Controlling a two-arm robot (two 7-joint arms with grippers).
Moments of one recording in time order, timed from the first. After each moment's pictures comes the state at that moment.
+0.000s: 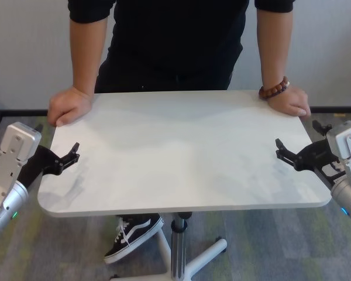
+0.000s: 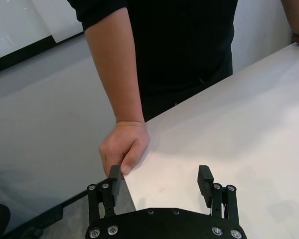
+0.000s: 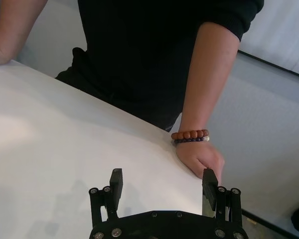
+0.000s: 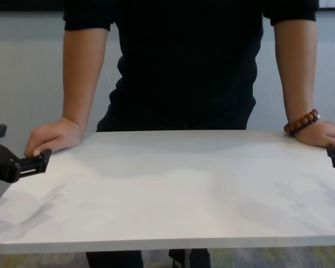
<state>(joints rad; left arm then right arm) -0.20 0.60 0.45 -1.41 -0.25 -0.12 0.03 0.20 0.60 -0.45 -1.41 0.25 -0.12 -0.03</state>
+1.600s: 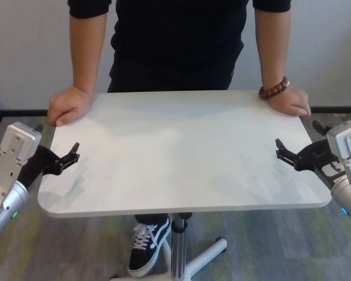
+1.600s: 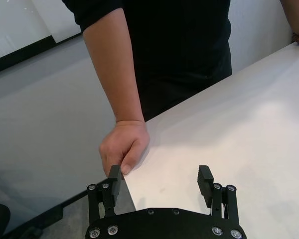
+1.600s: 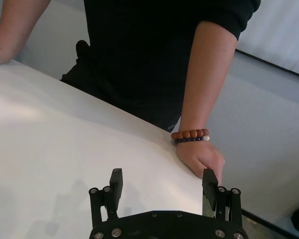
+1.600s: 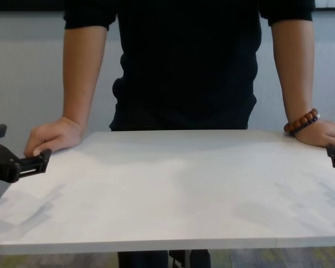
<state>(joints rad) -0.20 0.60 0.45 -1.41 -0.25 -0.12 0.03 0.20 0.60 -0.45 -1.41 0.25 -0.12 -0.03</state>
